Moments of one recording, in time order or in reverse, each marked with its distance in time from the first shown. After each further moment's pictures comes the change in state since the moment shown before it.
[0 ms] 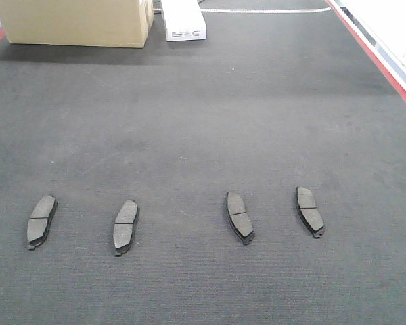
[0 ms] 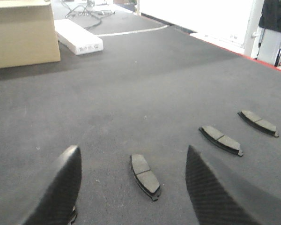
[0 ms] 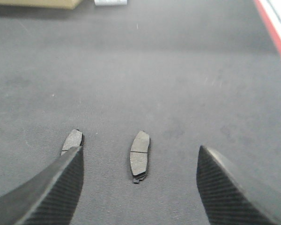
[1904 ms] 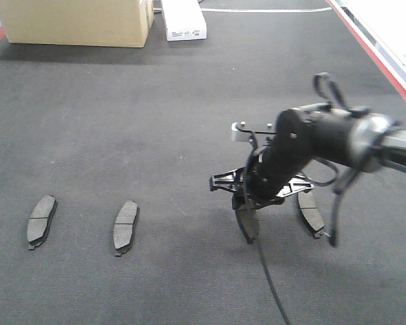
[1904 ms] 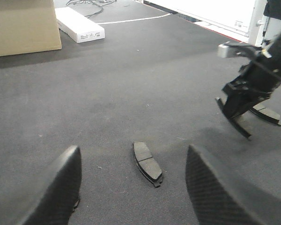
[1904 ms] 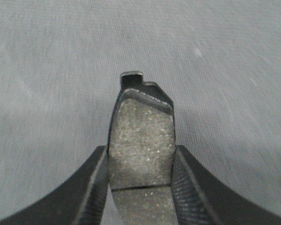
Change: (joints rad) left arm 0.000 0.000 0.000 0.000 0.049 0.000; right arm 0.230 1.489 -0.692 0.183 0.101 0.199
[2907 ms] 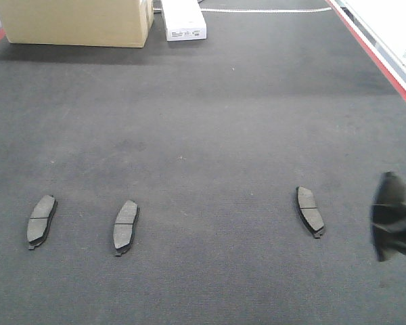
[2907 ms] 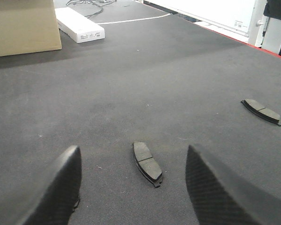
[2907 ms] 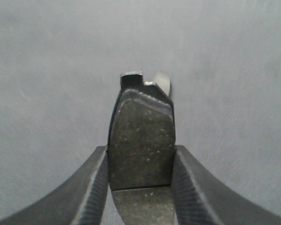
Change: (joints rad) left arm 0.000 0.000 0.000 0.001 0.000 -0.001; right arm -0.345 -1.053 0.715 0.128 -0.184 -0.429
